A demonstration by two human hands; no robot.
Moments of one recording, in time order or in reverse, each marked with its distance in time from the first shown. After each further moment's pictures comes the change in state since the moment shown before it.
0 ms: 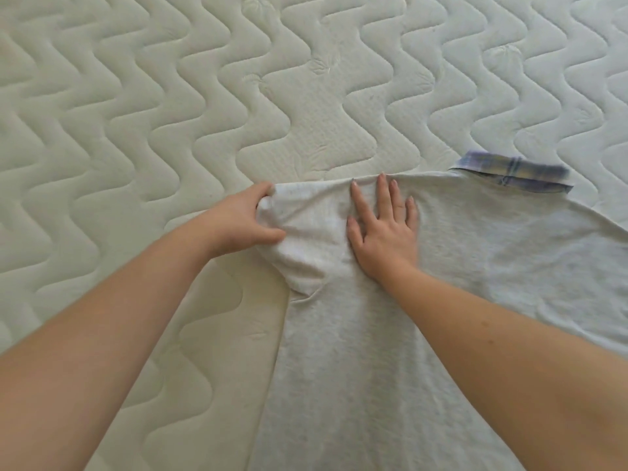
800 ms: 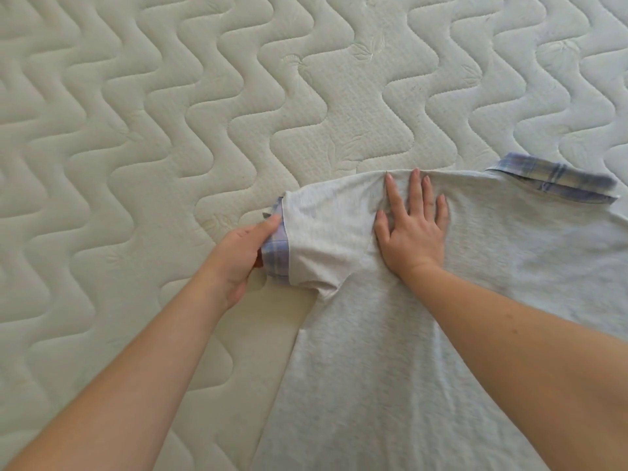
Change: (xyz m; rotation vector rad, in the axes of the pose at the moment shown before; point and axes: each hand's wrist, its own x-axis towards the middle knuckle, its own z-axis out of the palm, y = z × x) left_hand -0.045 -0.050 0.054 -1.009 0.158 -0.246; right_hand 0.000 -0.001 0.004 -0.005 0.016 0.013
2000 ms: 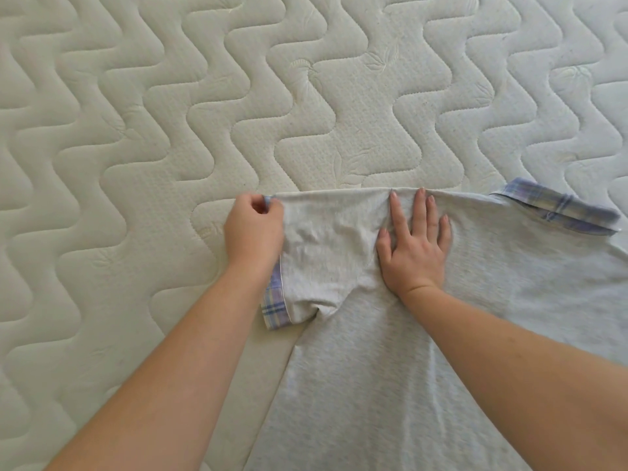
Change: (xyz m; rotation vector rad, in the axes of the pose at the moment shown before) left_hand 0.037 0.030 0.036 0.296 0.601 0.181; right_hand 0.002 0.001 0.004 -0.023 -0.006 0.020
